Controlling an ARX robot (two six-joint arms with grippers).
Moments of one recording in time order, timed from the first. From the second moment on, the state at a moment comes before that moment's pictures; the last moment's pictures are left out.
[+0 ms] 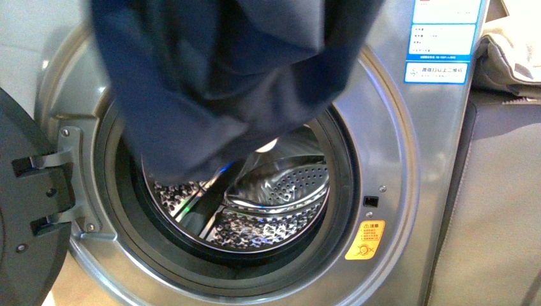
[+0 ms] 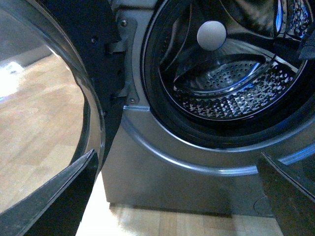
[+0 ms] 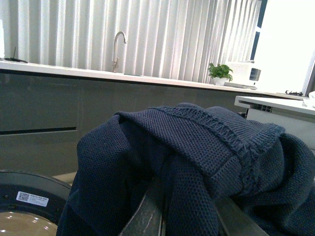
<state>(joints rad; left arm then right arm) 0.00 0.00 0.01 0.00 0.00 0.00 0.39 1.39 1.82 -0.05 -0.45 -0.02</state>
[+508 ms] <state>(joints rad) 0.00 0.00 0.01 0.00 0.00 0.00 0.38 1.38 1.75 0.00 -0.51 0.02</state>
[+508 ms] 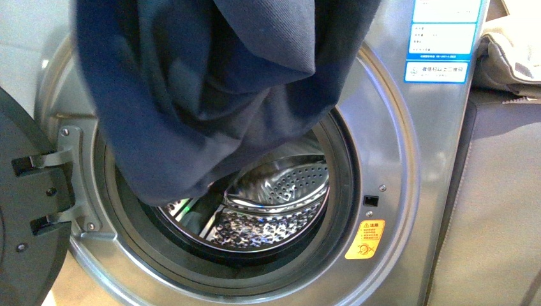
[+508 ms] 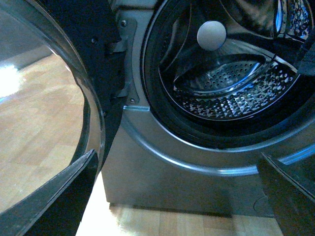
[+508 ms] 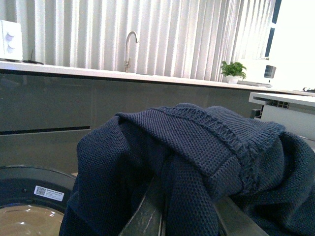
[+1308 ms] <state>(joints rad) 0.00 0.00 0.01 0.00 0.00 0.00 0.38 1.37 1.75 0.00 -0.51 0.02</state>
